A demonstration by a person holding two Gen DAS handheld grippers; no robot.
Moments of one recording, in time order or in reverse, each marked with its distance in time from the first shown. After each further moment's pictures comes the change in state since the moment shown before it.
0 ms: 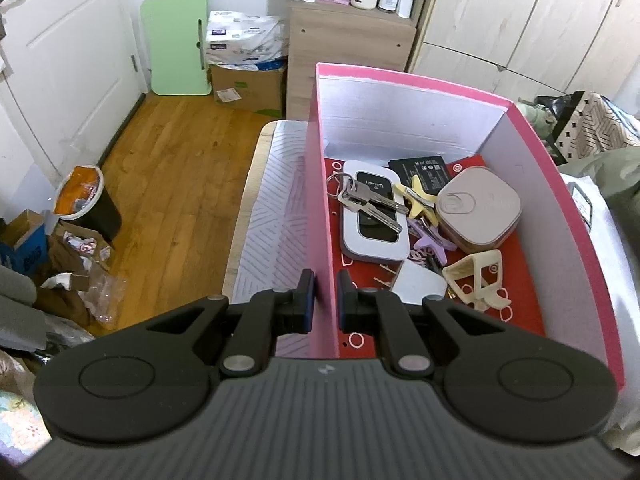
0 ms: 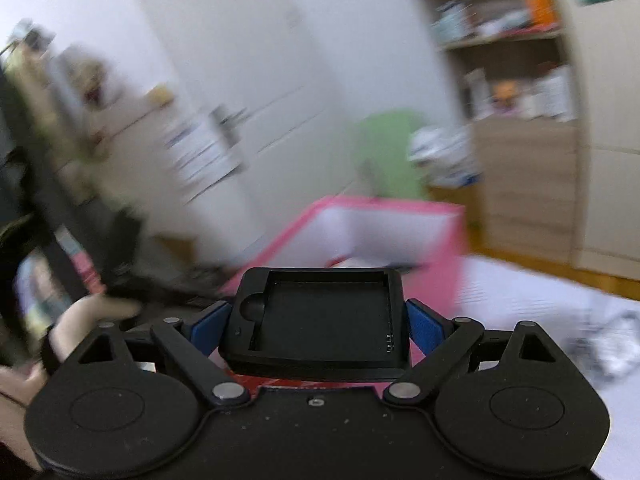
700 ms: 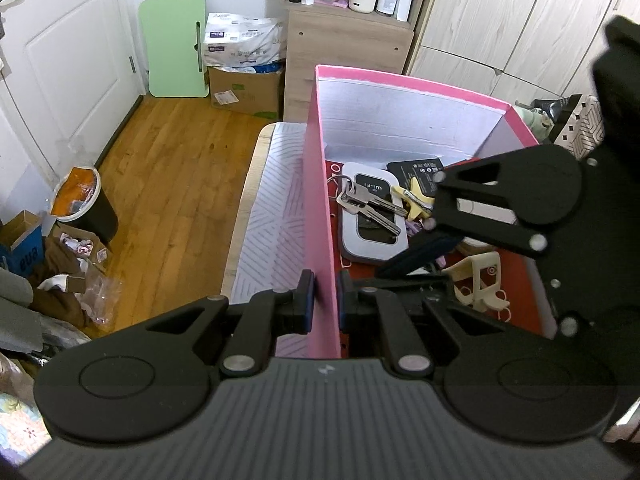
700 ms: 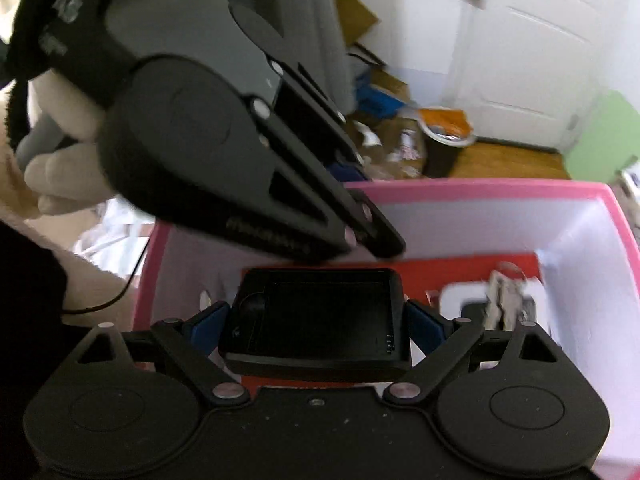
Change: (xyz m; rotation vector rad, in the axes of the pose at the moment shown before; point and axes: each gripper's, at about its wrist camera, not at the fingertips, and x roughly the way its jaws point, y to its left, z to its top) left arm 0.003 0.001 -0.001 -0.005 -0.010 -0.009; right arm 0.187 0.075 0.018 -0.786 0.573 0.252
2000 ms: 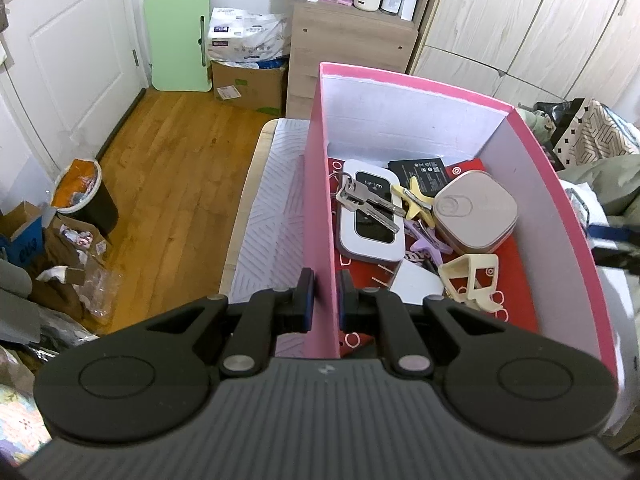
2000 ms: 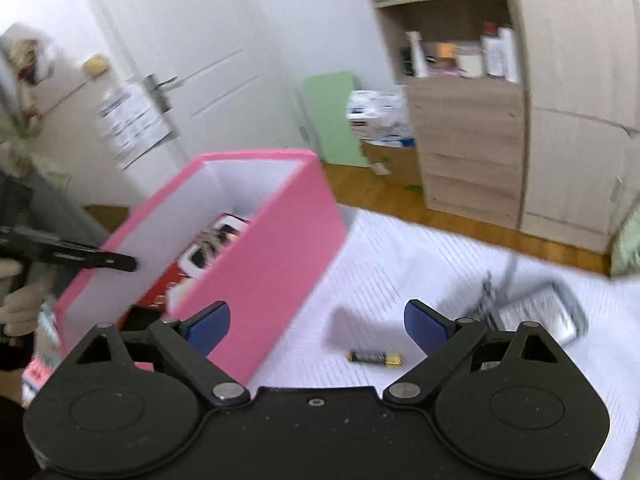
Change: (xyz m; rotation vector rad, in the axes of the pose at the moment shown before) left arm -0.002 -0.002 0.000 -0.019 0.011 0.010; right arm -0.125 -0.016 -0.263 0.948 -0.469 -0.432
